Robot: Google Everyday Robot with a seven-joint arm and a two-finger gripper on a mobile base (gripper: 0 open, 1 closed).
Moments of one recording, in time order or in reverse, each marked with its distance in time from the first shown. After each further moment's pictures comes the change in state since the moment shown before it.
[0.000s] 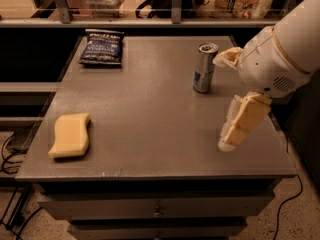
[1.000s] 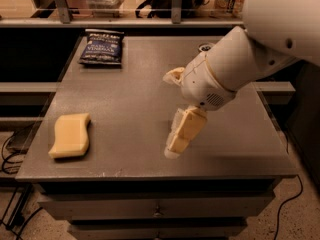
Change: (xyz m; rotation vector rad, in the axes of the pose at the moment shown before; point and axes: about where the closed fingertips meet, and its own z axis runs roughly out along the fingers) arm -0.062 0.006 0.088 -0.116 -0.158 -0.035
